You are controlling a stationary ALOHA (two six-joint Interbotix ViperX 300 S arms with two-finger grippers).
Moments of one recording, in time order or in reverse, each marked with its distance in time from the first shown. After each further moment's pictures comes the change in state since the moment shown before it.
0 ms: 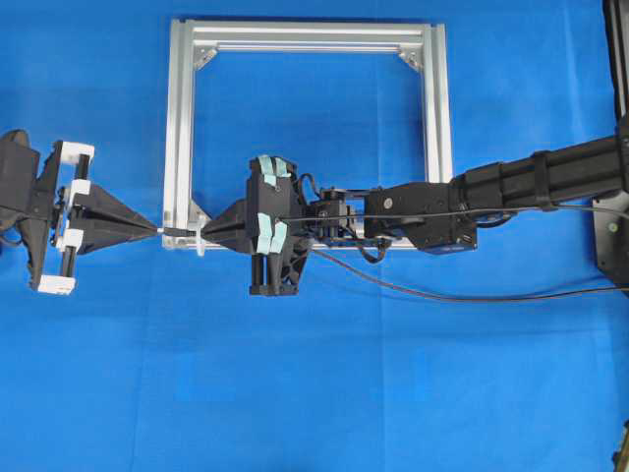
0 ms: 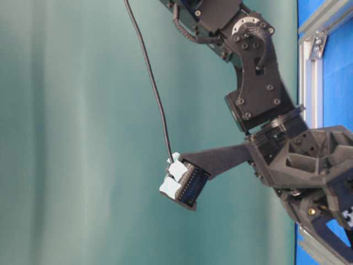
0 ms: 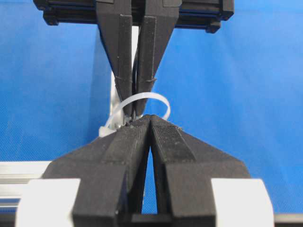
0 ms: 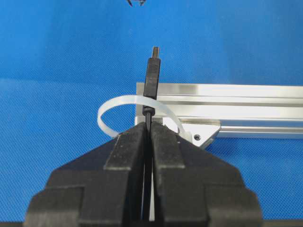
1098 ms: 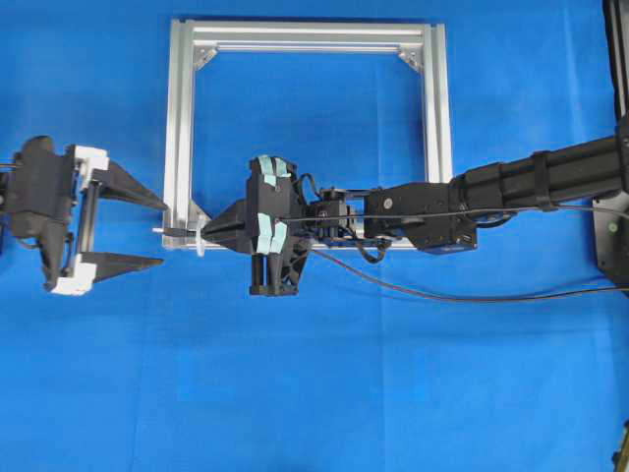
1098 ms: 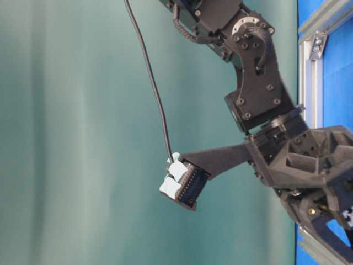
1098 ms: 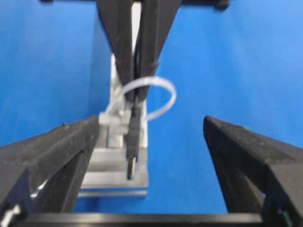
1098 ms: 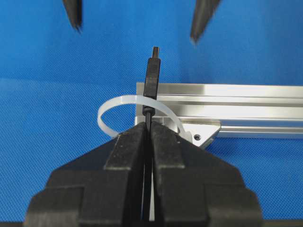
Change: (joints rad) left arm 0.017 0.118 -0.046 -0.002 0.032 0.000; right arm 0.000 0.000 0.000 -0.002 0.000 0.000
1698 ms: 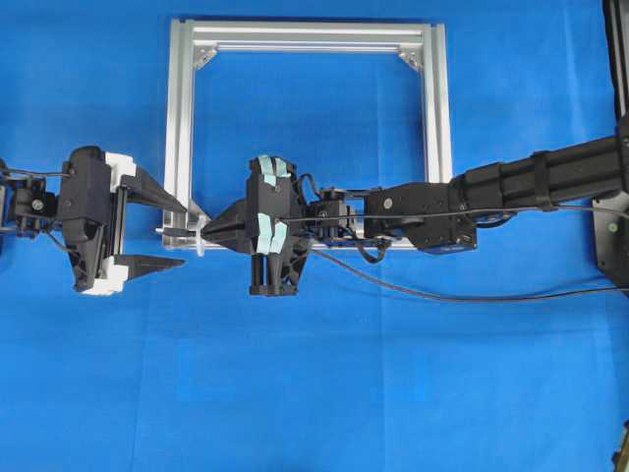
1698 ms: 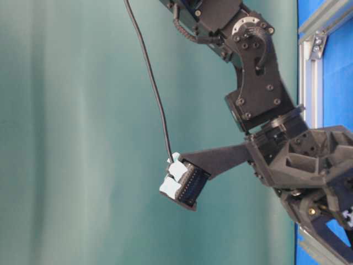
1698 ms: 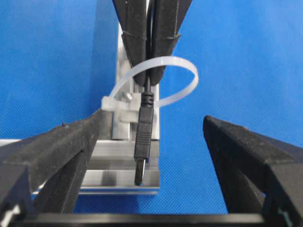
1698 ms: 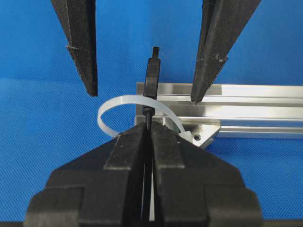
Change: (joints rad) left arm 0.014 0.163 -0.064 0.002 0.002 0.000; right arm 0.000 0.000 0.000 0.002 0.000 0.000
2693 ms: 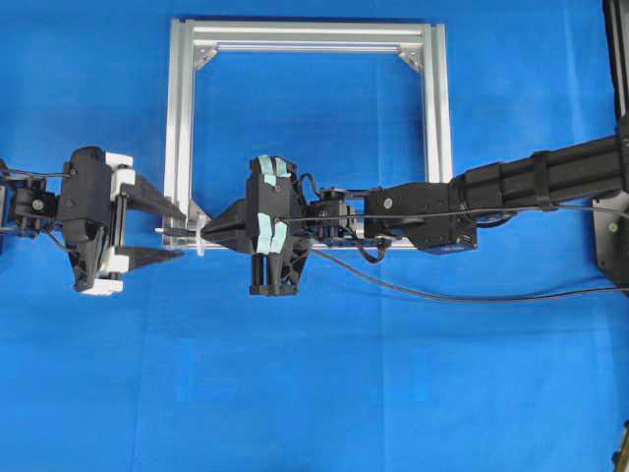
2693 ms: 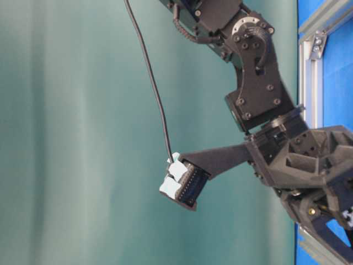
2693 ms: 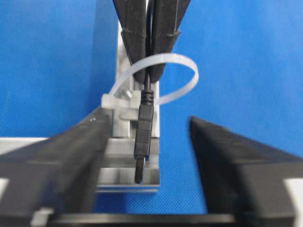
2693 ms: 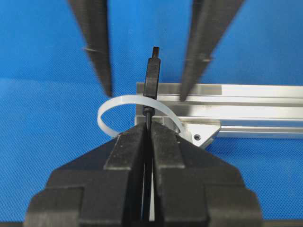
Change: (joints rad) left arm 0.000 0.000 -0.002 0.000 0.011 0.006; right arm 0.000 0.000 0.000 -0.002 0.002 0.000
